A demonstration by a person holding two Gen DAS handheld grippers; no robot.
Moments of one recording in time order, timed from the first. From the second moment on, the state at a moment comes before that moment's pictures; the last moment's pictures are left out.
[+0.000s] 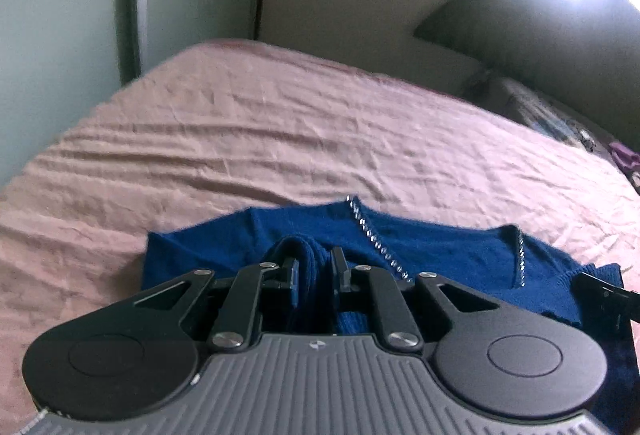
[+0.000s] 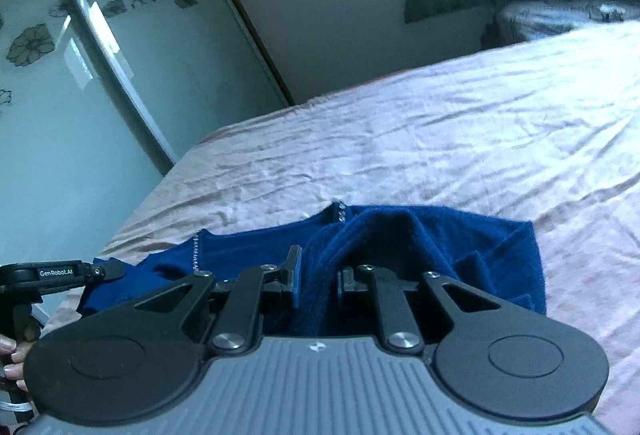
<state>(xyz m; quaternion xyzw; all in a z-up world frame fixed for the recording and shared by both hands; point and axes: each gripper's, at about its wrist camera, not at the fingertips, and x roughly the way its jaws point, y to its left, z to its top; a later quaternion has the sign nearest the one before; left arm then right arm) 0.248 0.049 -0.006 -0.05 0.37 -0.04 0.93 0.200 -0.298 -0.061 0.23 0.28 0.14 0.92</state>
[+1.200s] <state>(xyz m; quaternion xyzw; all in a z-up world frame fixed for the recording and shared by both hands) 0.202 0.031 0.001 0.05 0.34 -0.20 0.92 0.221 -0.297 -0.058 0.28 0.32 0.18 0.89</state>
